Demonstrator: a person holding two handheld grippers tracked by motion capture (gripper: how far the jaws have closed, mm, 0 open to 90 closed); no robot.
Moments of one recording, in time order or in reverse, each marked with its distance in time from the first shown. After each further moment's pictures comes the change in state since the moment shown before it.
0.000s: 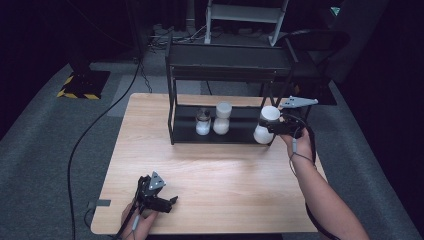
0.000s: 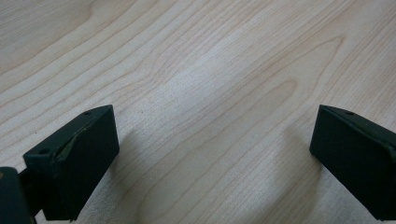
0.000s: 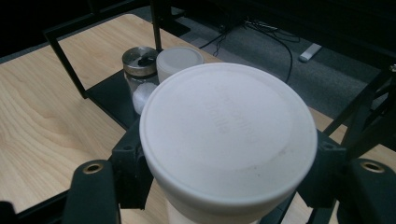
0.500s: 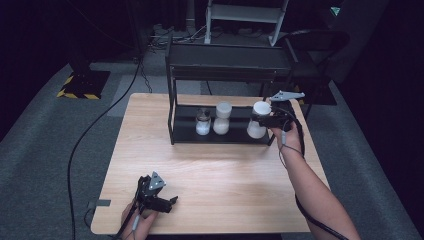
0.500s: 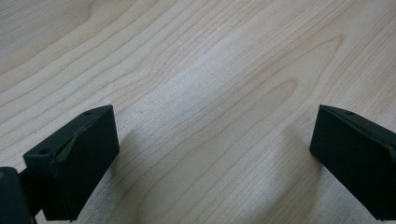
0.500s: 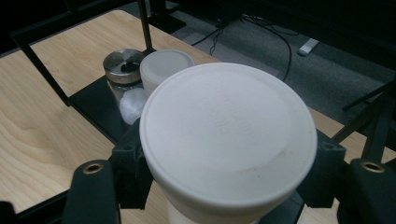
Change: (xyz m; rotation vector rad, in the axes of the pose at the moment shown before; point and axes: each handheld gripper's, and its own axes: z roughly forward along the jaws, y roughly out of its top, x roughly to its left) left arm 0.000 0.000 0.000 0.000 0.001 -0.002; right arm -0.004 0.014 0.037 0.028 -0.014 0.017
